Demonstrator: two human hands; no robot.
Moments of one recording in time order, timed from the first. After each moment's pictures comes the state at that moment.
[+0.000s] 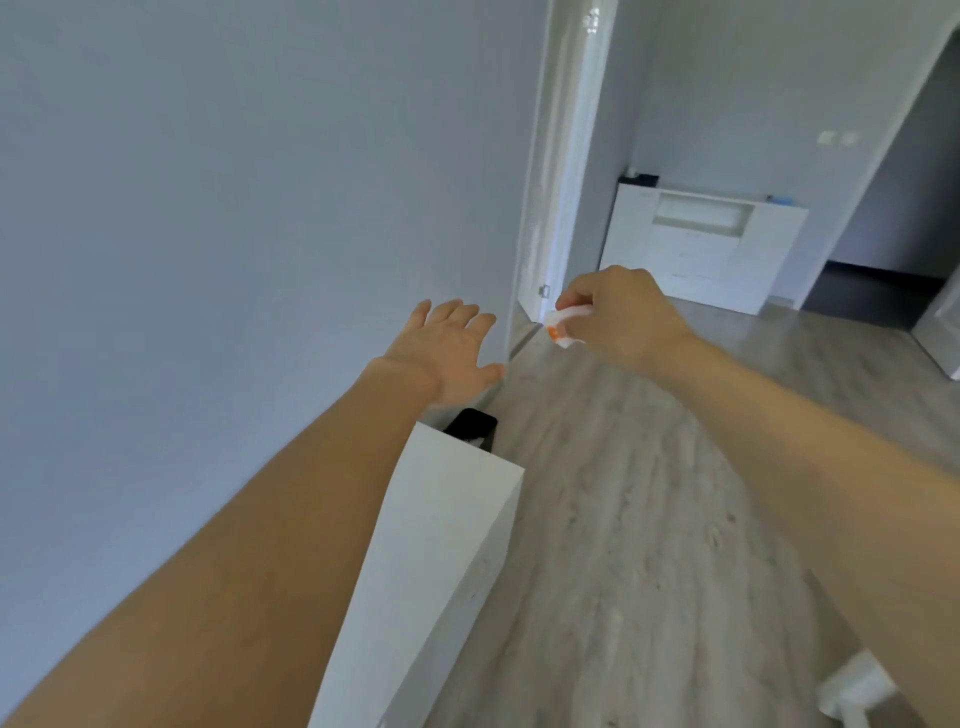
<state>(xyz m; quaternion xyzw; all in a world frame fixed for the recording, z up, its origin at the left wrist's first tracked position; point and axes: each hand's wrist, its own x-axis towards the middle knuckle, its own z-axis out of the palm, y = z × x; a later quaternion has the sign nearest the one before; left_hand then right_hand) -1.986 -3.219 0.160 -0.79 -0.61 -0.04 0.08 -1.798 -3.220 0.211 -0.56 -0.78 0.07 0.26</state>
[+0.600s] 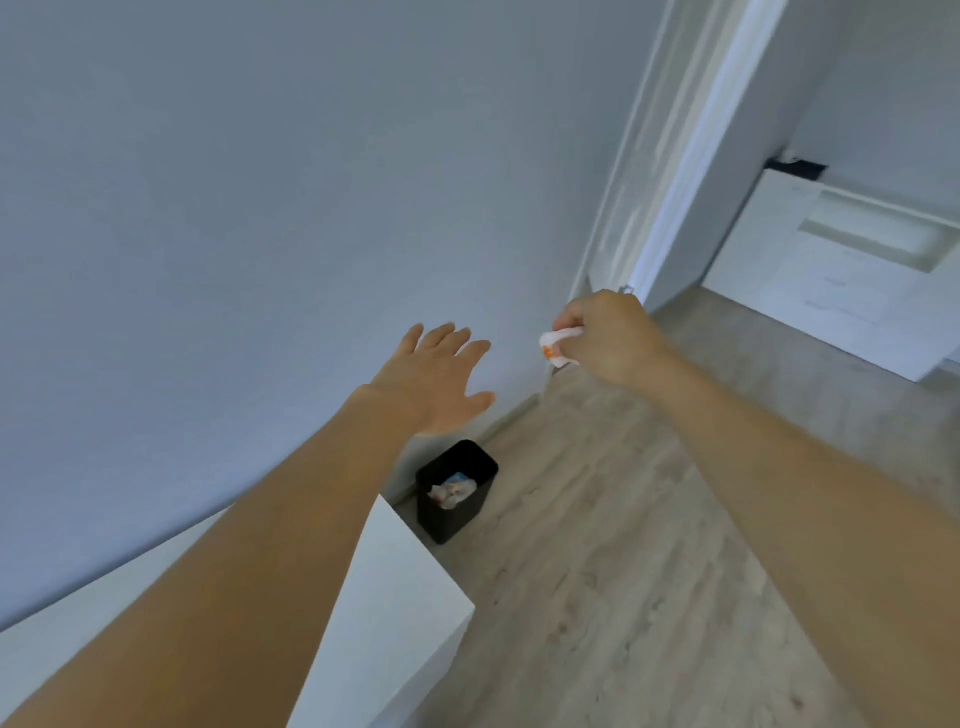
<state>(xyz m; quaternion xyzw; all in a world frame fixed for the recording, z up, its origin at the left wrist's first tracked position) -1.925 -2.791 0.065 -0.71 -0.71 -0.01 0.00 -1.753 -2.714 0.128 -0.48 -0.85 0.13 0.16</state>
